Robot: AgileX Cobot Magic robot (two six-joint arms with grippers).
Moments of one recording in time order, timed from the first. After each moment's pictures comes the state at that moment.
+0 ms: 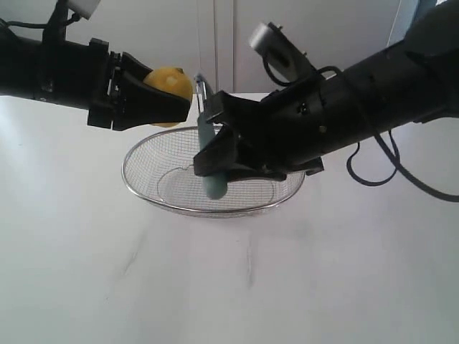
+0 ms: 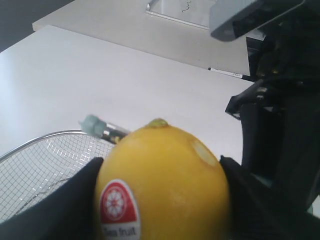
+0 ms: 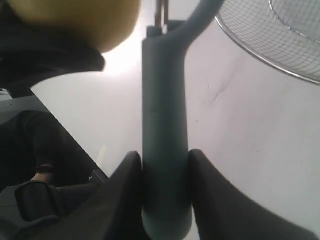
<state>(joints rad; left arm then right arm) -0.23 1.60 -1.16 -1.40 1.14 1.69 0.47 1.46 -1.06 1.01 0.83 -0.40</state>
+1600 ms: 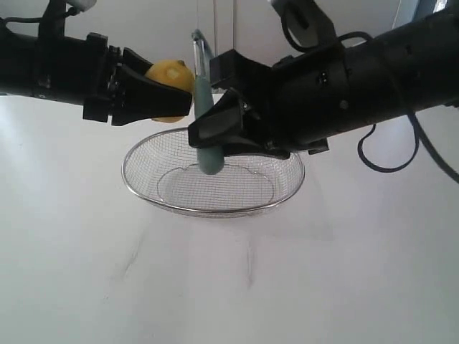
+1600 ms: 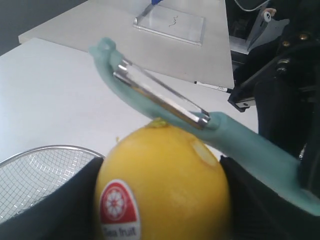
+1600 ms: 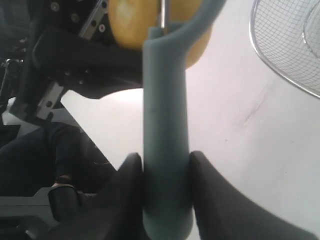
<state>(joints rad) -0.23 1.60 -1.16 -1.44 1.19 1.70 0.47 1.37 -1.06 1.07 0.83 -0.43</state>
